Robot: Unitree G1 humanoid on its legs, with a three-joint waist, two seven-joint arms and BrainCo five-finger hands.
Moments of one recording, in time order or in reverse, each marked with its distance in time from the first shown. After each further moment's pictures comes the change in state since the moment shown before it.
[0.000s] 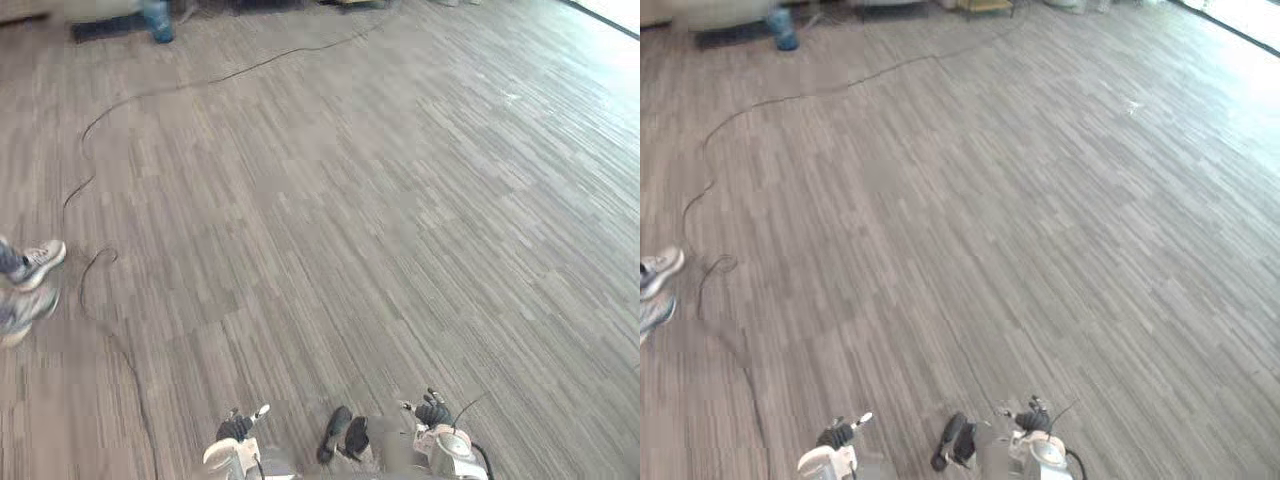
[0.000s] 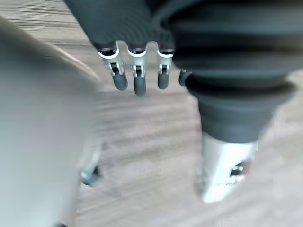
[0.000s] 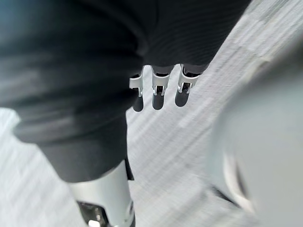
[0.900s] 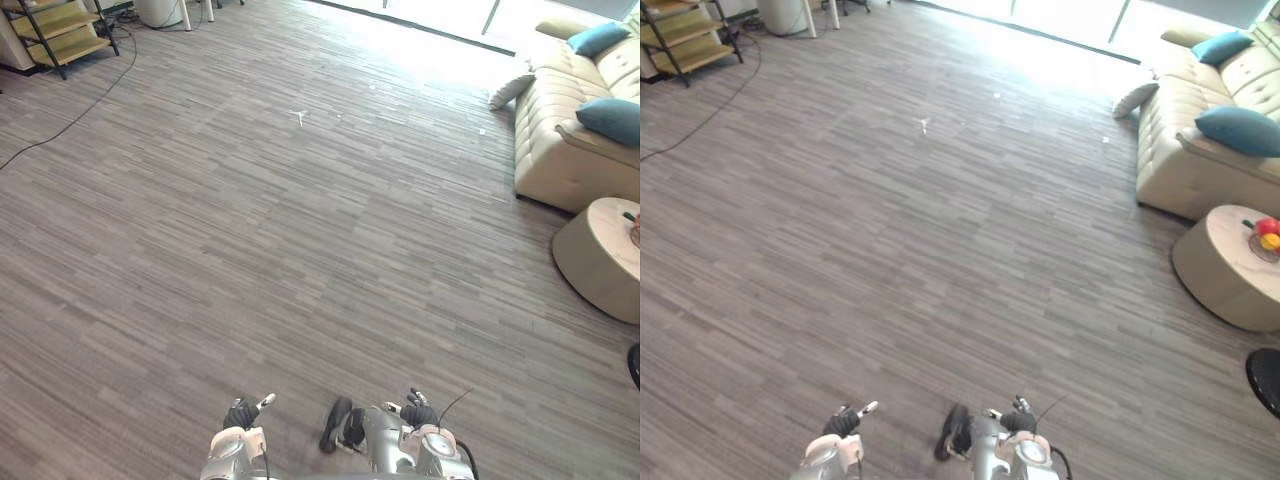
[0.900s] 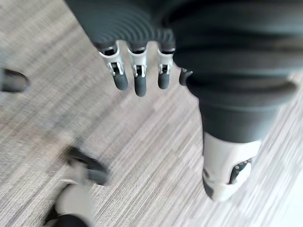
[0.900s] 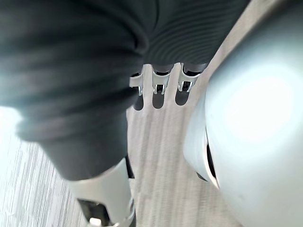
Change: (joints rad) left arm -0.039 -0.016 -0.114 0.073 0.021 -0.019 0.021; right arm 0.019 0.018 -0.005 -0.038 -0.043 -0.015 0.004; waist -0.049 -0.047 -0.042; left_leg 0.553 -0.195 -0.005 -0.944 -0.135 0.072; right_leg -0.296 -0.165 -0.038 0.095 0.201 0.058
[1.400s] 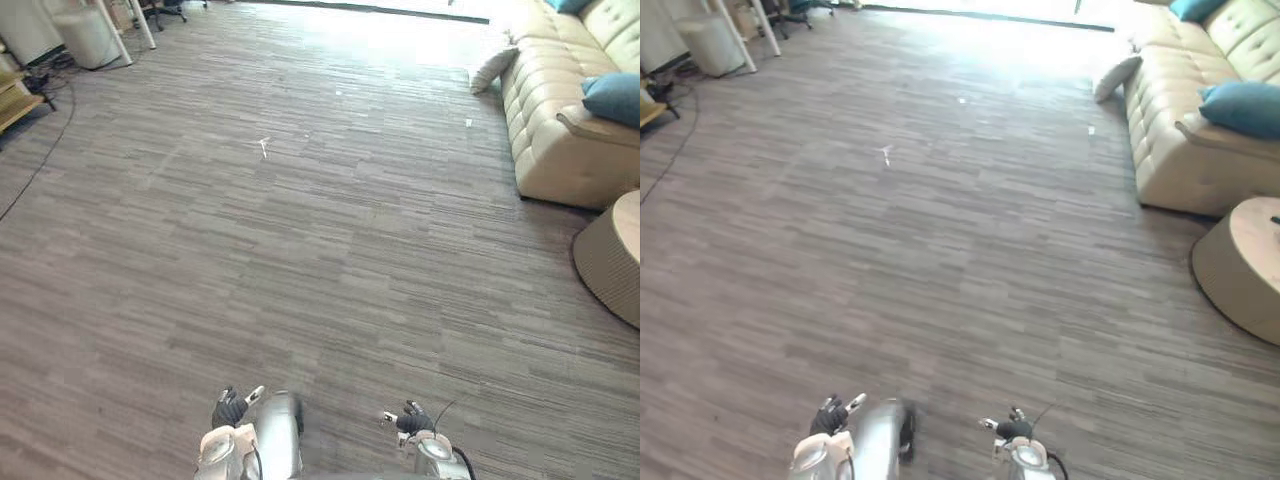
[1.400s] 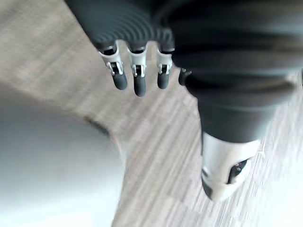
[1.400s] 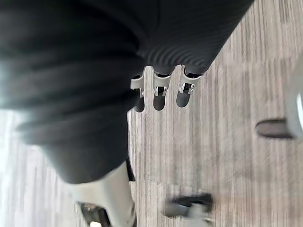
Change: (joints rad) left arm 0.068 -0.006 0.100 -0.164 -0.061 -0.032 0.001; right arm -0.019 0.006 0.081 0.111 0.022 0.033 -0.014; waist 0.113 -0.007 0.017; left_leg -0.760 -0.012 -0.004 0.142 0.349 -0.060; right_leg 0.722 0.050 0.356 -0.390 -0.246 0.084
